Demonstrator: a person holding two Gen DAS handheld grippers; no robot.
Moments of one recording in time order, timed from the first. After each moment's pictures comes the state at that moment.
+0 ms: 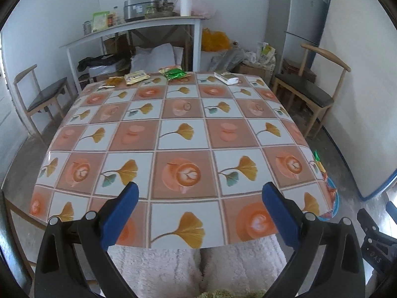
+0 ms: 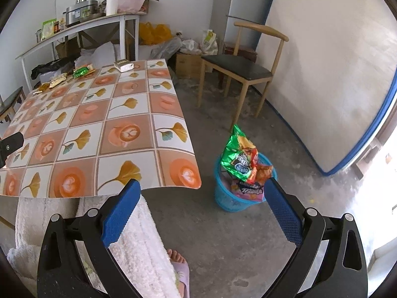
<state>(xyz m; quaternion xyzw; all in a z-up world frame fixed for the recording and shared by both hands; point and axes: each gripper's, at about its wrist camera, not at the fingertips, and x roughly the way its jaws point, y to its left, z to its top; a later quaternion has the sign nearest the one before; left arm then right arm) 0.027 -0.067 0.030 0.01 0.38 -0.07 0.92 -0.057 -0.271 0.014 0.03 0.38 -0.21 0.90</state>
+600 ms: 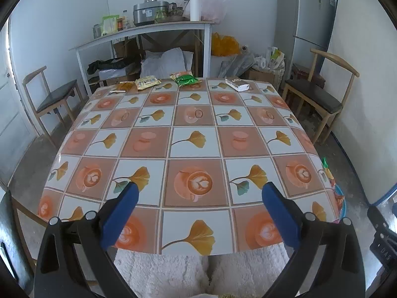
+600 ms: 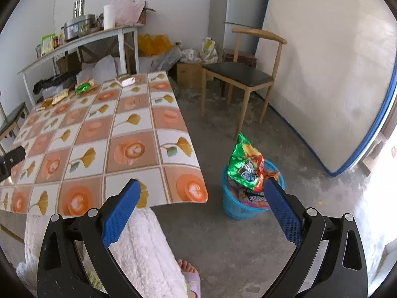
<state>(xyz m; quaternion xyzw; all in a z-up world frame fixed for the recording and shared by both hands) 0.028 -0.066 0.037 0.02 0.37 -0.04 0.93 -0.053 -0.278 0.025 0.06 0.35 -0.21 0.91</state>
